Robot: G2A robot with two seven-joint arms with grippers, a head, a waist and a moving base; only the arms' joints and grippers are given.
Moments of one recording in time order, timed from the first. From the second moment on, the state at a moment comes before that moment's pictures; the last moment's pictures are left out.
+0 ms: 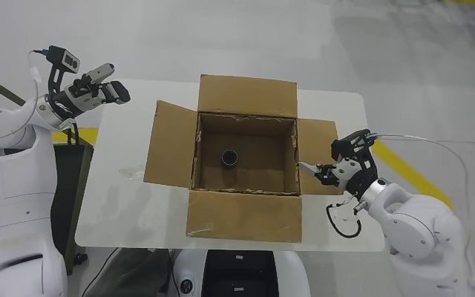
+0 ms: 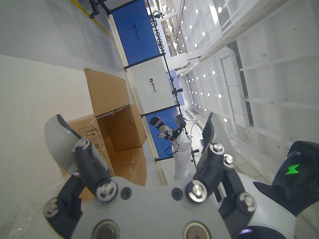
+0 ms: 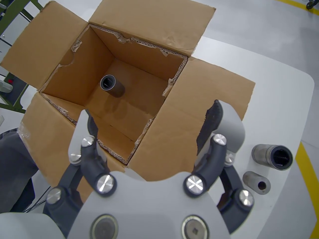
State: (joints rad) left arm 1.02 -0.93 -1.76 -1.33 -0.46 -0.16 -1.25; right arm -1.59 -1.15 1.55 -2.20 -0.81 -0.24 0.83
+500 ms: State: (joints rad) left arm 1.02 -0.93 -1.76 -1.33 -0.46 -0.16 -1.25; right arm -1.08 -1.18 1.10 -1.93 -0.79 -0.32 1.08
